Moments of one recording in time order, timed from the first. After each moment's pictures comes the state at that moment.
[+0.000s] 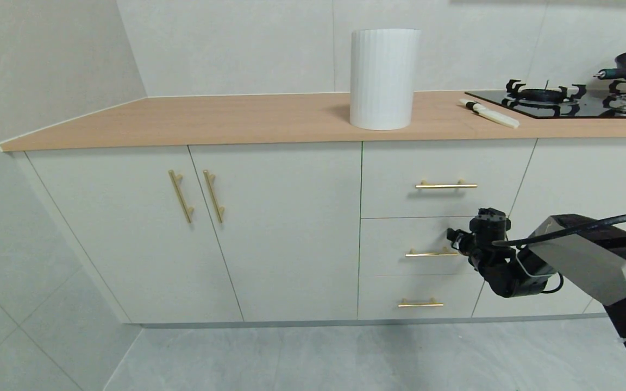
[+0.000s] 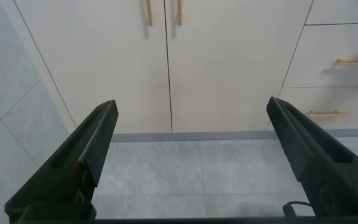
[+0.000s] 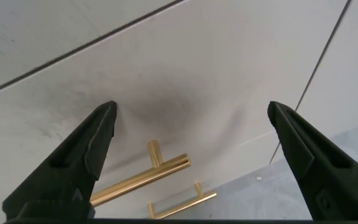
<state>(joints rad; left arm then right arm) 0.00 0.00 0.00 0.00 -0.01 0.00 0.10 2.62 -1.41 -0.93 -0.34 0.40</state>
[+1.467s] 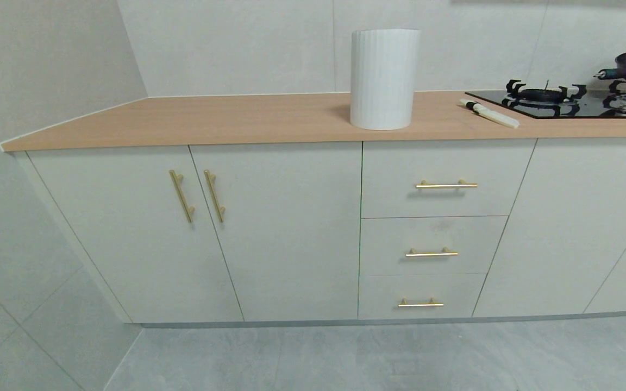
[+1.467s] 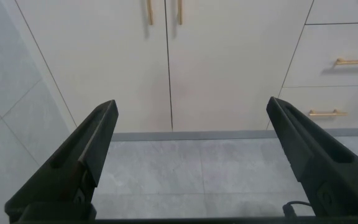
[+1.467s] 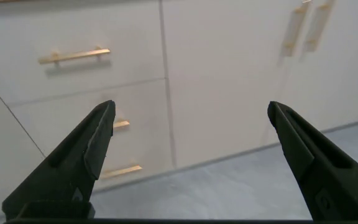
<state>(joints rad) 0.00 0.00 0.00 0.00 -0.01 0.00 0.10 0.73 -0.16 -0.62 -0.39 -0.01</state>
